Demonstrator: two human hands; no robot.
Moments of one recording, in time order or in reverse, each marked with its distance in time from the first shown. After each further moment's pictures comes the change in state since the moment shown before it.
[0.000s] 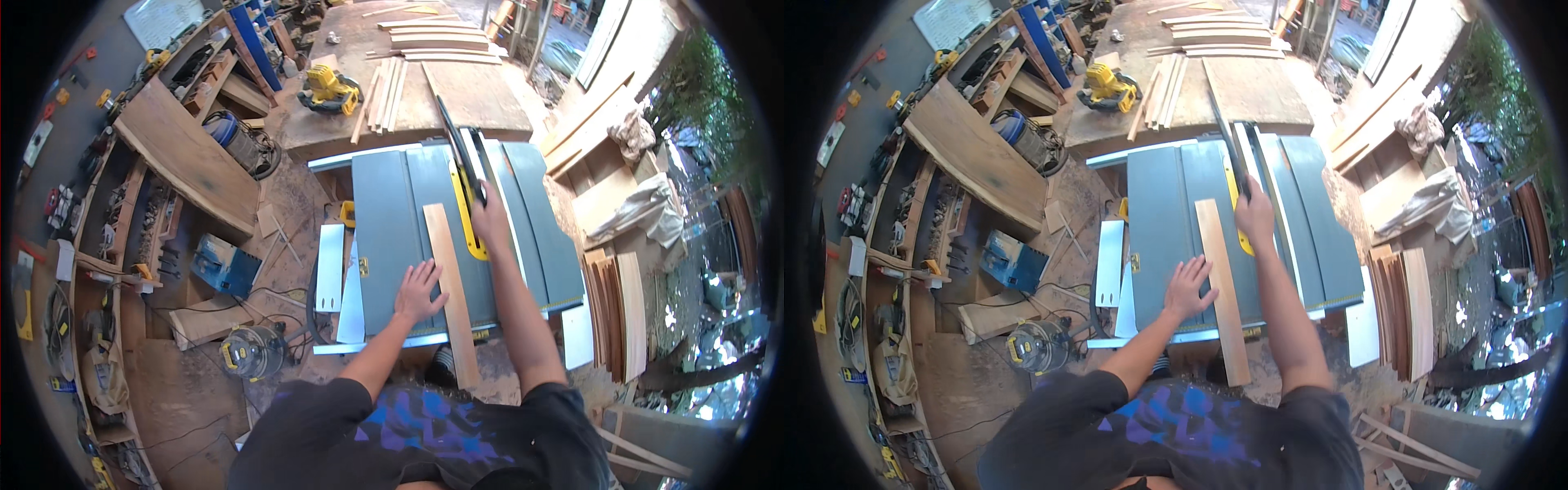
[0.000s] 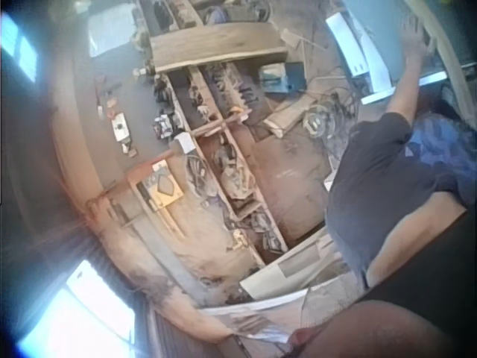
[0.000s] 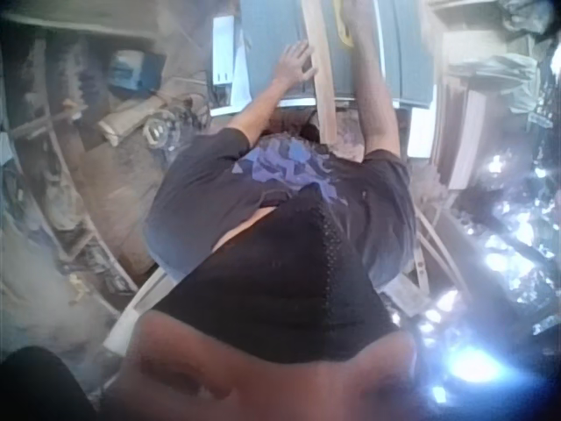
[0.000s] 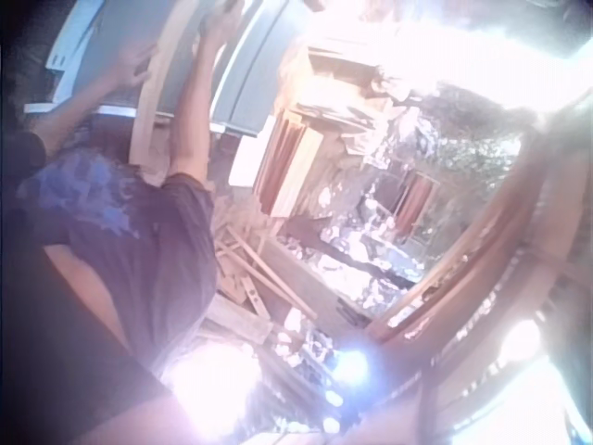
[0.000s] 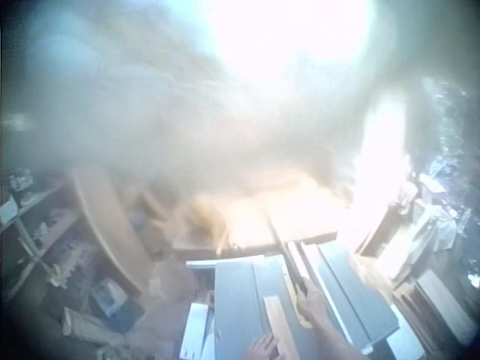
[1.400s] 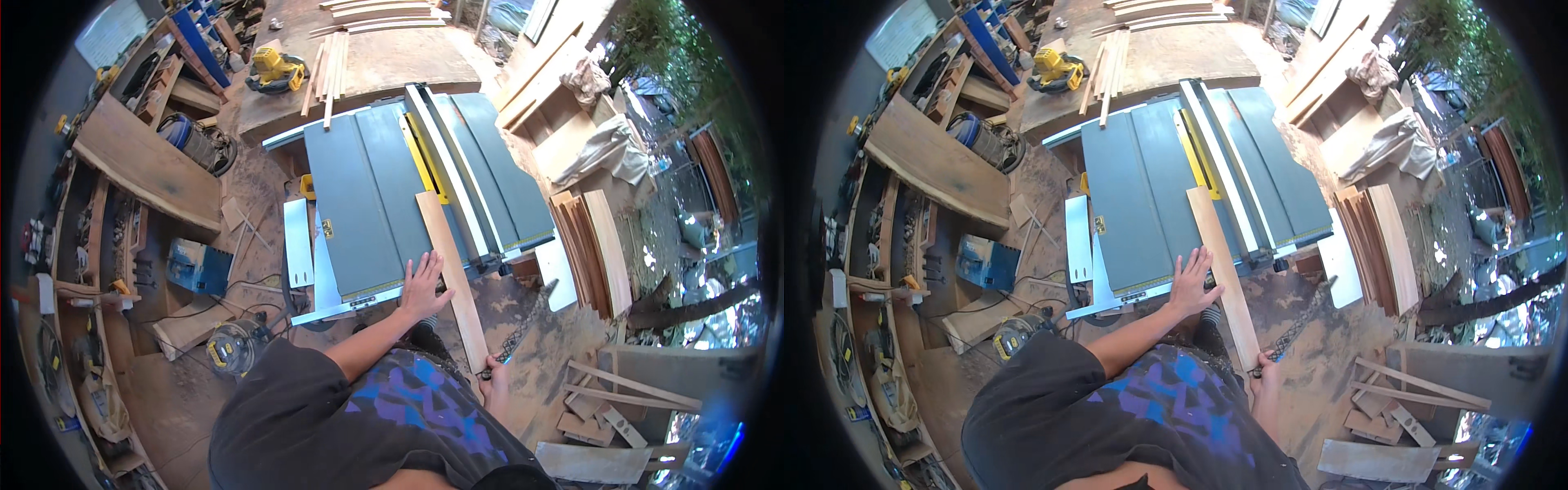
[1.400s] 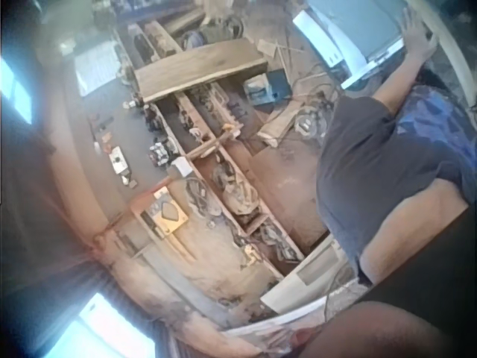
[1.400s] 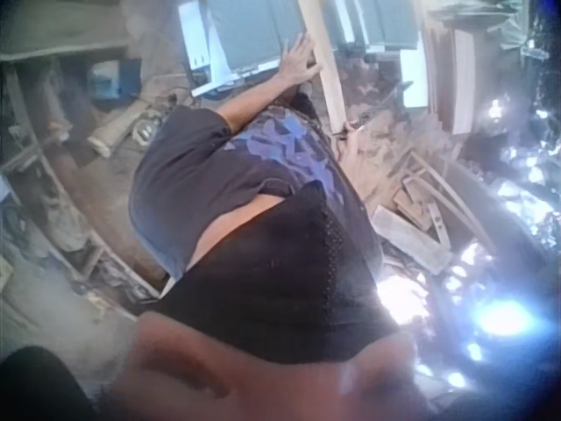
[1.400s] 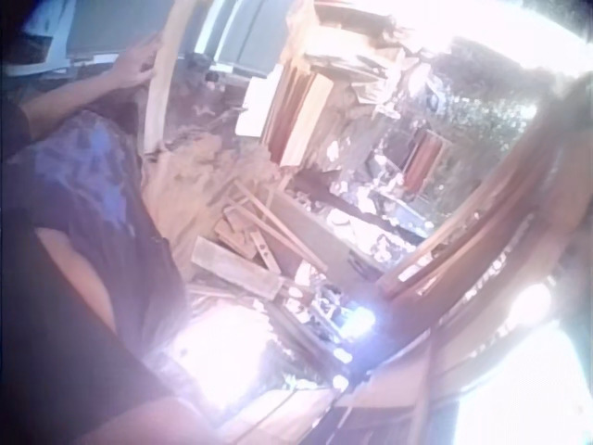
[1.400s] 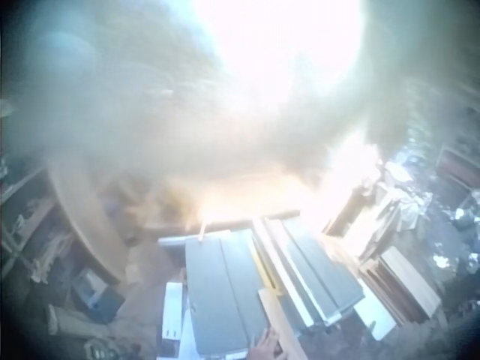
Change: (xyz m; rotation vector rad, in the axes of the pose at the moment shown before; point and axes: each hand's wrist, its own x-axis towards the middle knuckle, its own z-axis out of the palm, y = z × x) left_hand -0.093 0.099 0.039 -0.129 -0.161 0.056; right_hand -0.541 0.148 -0.132 1.149 0.491 1.250
